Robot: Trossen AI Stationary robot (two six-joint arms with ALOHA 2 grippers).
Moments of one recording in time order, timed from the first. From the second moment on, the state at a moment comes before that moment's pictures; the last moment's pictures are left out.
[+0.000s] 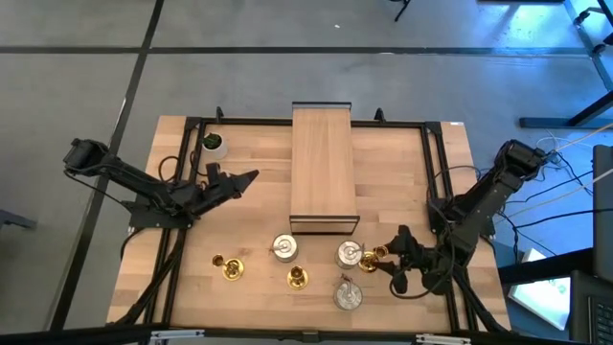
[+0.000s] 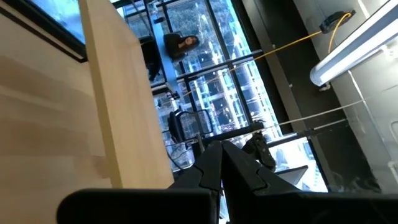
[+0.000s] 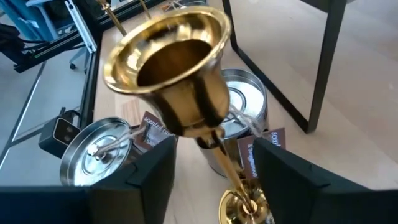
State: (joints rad) left arm -0.29 0.89 0.23 0.85 -0.87 -1.18; right arm 0.98 1.28 0.56 -0.12 0.85 1.11
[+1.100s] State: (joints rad) left arm -0.29 0.89 0.23 0.86 -0.87 -1.14; right arm 0.95 1.27 0.57 -0.13 0.78 1.18
